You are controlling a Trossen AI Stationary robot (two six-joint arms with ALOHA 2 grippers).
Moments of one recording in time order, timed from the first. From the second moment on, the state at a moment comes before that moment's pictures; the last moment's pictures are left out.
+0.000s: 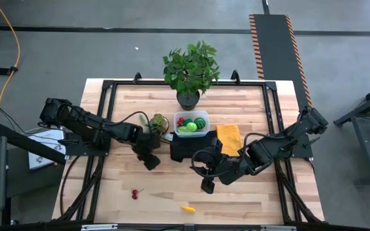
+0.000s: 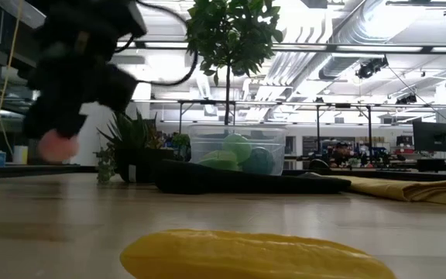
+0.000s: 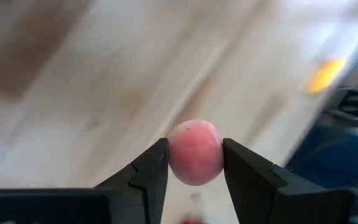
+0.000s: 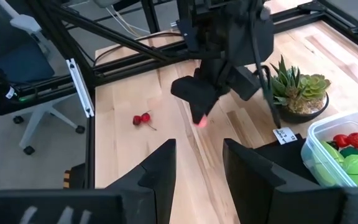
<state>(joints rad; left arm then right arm) -0.02 1.42 0.68 -0.38 0.41 -0.95 0.54 1.65 1.62 -0.62 0.55 0.59</state>
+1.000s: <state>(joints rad) -0.02 1.42 0.68 0.40 0.14 -0.83 0.54 1.65 1.62 -0.50 0.55 0.58</state>
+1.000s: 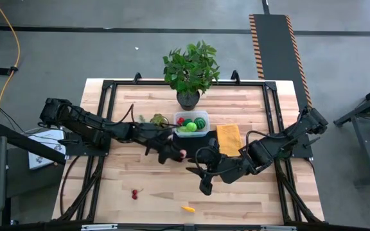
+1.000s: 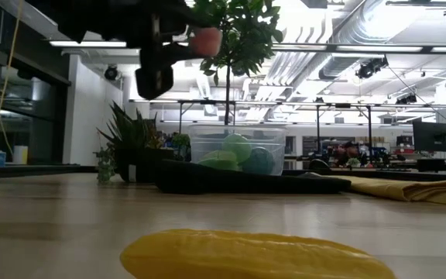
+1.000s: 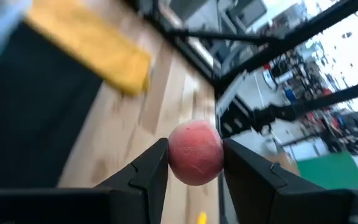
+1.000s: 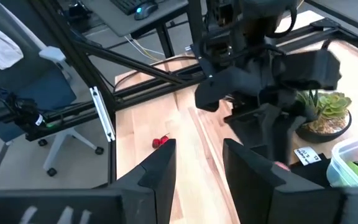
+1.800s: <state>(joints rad) 0.05 1.42 0.68 0.48 -0.18 -0.48 0.54 1.65 1.62 -0.46 0.61 0.61</state>
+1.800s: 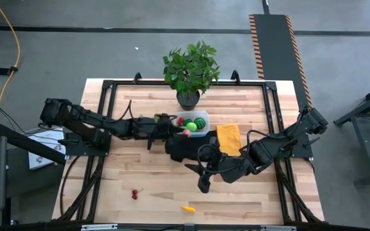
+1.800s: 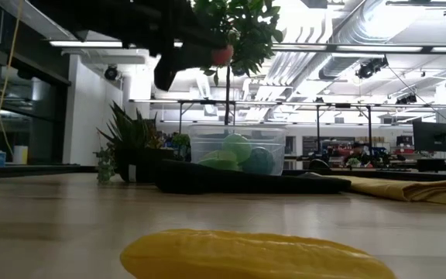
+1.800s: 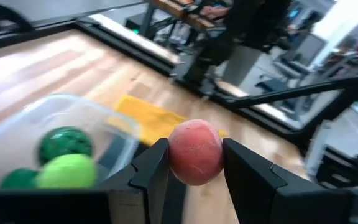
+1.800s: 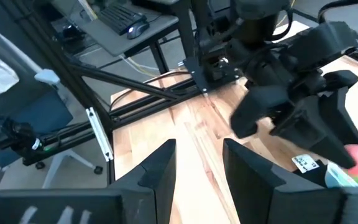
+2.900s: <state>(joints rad) 0.30 1.44 0.91 -0.18 -0.12 -0.14 0.48 1.65 1.62 -0.48 0.65 0.62</state>
